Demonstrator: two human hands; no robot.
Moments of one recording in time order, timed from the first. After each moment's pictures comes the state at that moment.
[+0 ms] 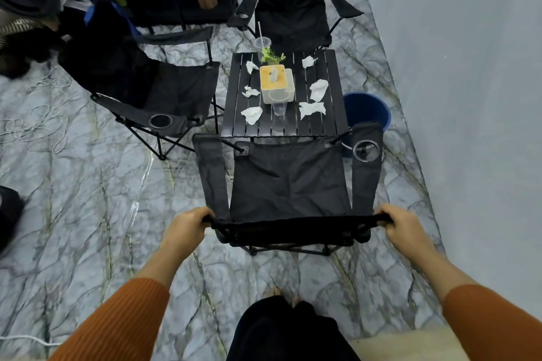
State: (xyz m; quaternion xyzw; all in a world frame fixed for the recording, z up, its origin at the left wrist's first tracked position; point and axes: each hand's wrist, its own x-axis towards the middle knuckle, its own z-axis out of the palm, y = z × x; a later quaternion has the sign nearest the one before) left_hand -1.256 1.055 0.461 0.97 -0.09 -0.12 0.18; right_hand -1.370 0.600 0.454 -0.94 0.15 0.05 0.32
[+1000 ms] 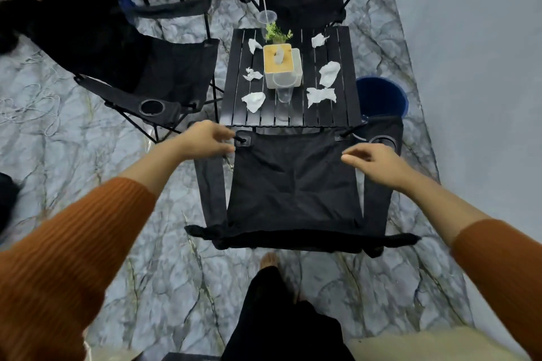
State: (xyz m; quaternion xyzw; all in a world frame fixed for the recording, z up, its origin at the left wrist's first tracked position) left_hand -1.074 0.972 0.537 0.92 -0.14 -0.30 0.21; right_hand -1.199 0.624 0.499 -0.90 0.08 0.16 0.39
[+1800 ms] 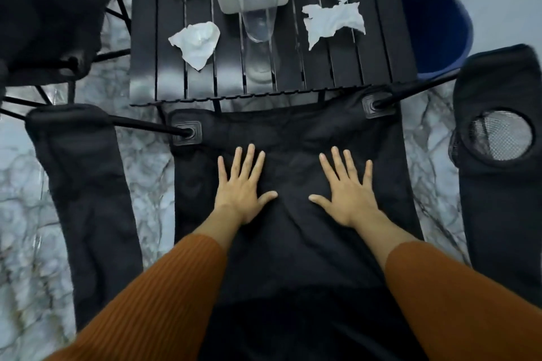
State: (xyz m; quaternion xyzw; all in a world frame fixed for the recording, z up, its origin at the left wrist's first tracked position) left_hand -1.001 0.870 0.072 0.93 -0.25 -0.26 -0.03; right_hand -1.083 0.645 0.087 -0.95 0.09 0.28 0.07
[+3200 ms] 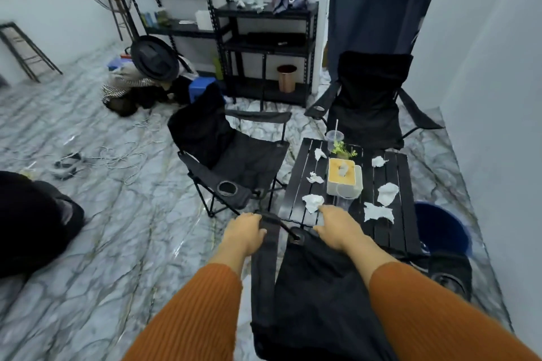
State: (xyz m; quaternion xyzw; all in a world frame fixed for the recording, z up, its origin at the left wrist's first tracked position) left_hand -1.078 1.049 0.556 0.98 0.01 -0.17 0.12; right_hand -1.061 0.825 0.562 -0.97 -0.05 0.17 0.17
